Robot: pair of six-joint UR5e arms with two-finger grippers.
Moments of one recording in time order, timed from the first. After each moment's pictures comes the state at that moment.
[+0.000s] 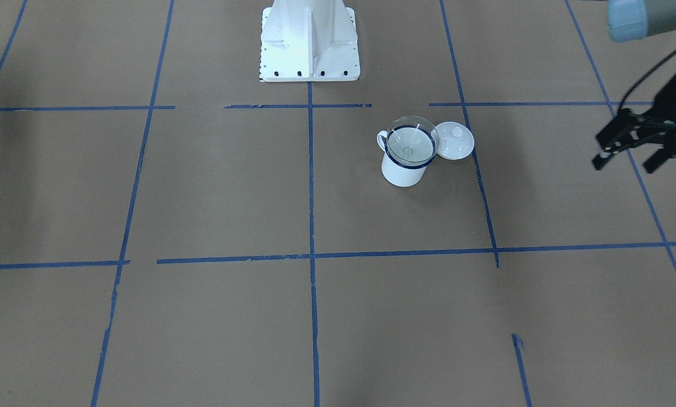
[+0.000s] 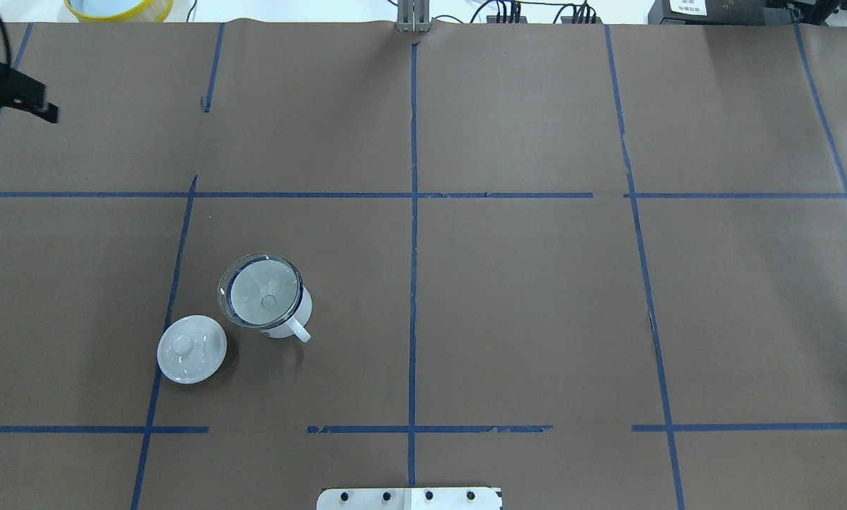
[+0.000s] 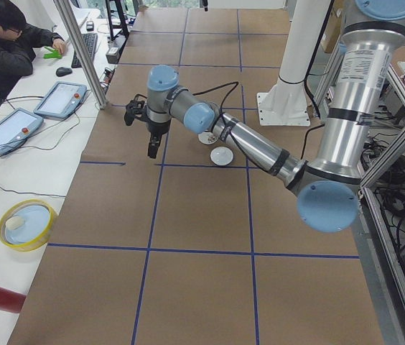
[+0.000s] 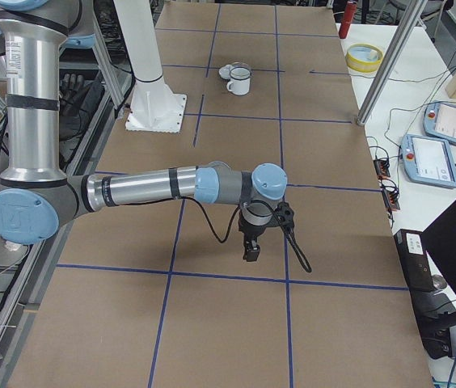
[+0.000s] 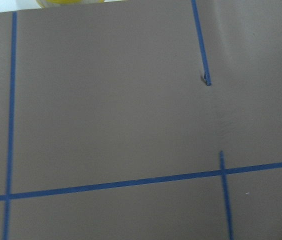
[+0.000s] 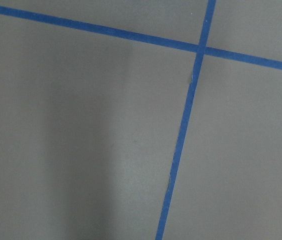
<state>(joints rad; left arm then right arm) -1.12 -1.85 -1.96 -1.63 -2.23 -0.83 1.45 -1.63 1.79 -1.79 2.31 -0.13</state>
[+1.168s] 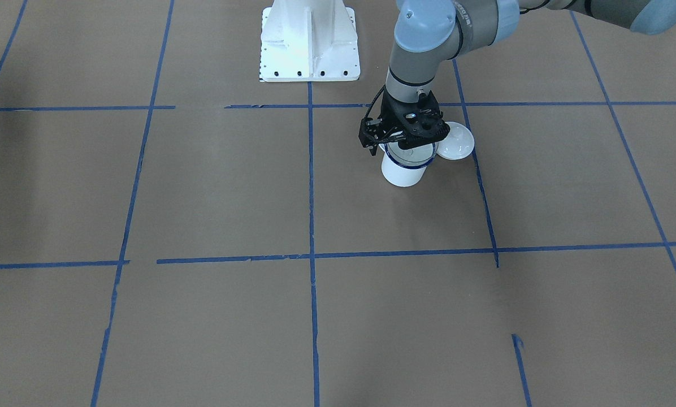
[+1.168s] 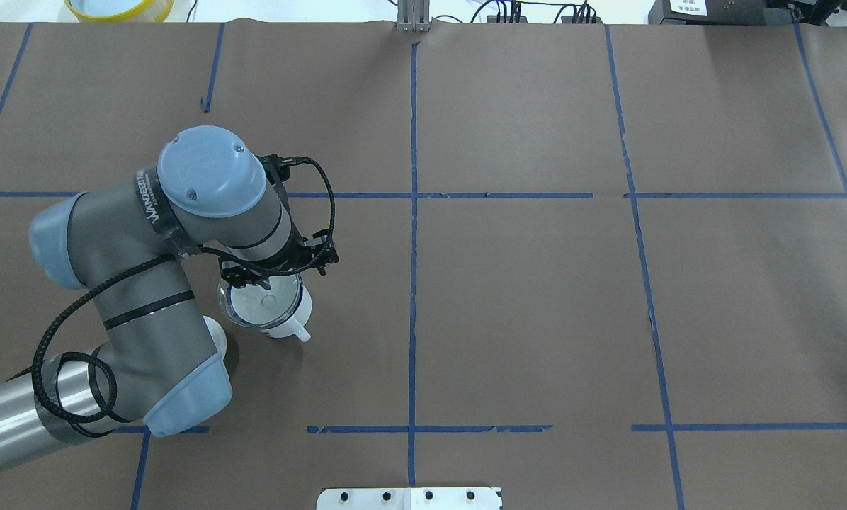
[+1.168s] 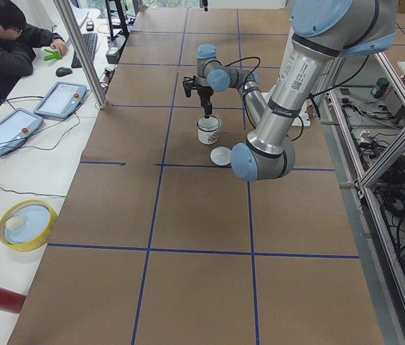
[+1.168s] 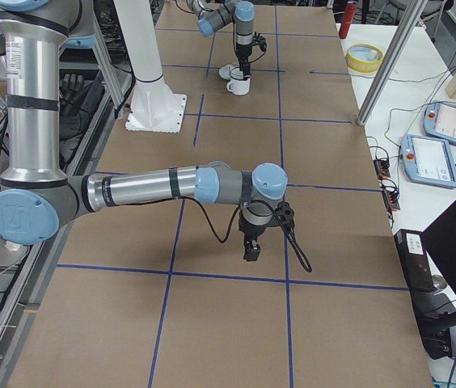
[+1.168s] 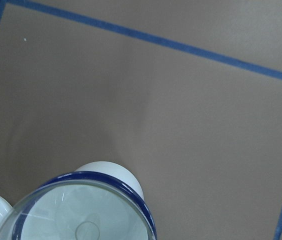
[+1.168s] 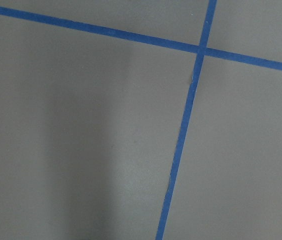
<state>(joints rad) -0.57 -2.14 -1.87 -1.44 -1.93 -1.43 1.45 -1.63 1.79 -1.79 2.31 -0.13</state>
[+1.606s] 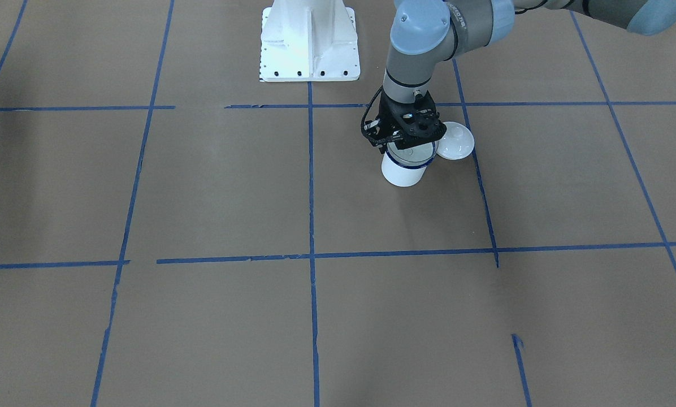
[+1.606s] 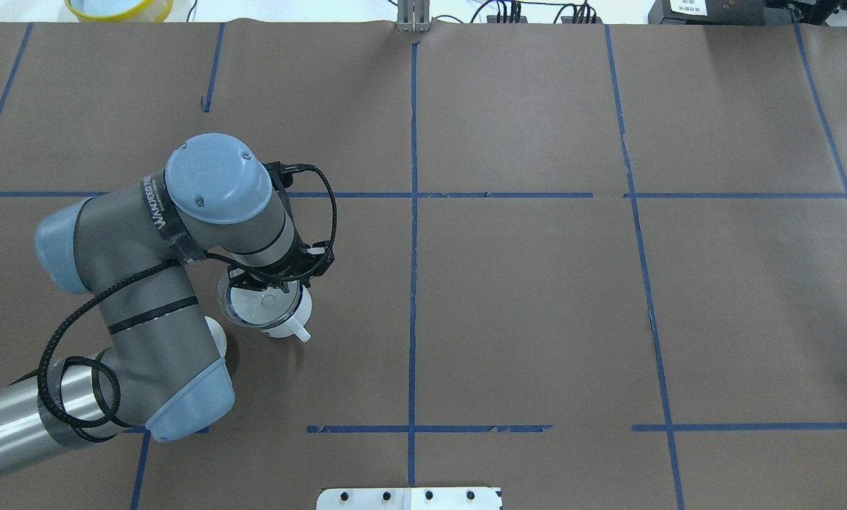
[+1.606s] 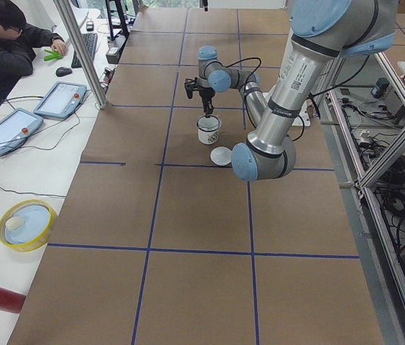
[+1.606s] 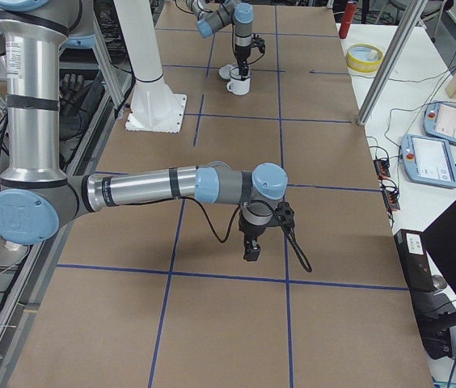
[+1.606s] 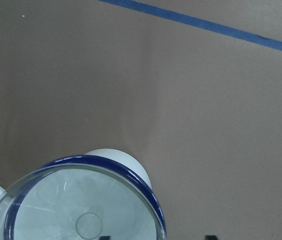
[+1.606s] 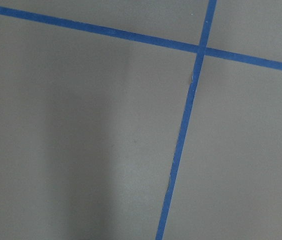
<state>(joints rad) -0.56 -2.14 -1.87 -1.41 -1.93 -1.43 1.45 -1.63 1.79 -1.79 2.31 -0.13</state>
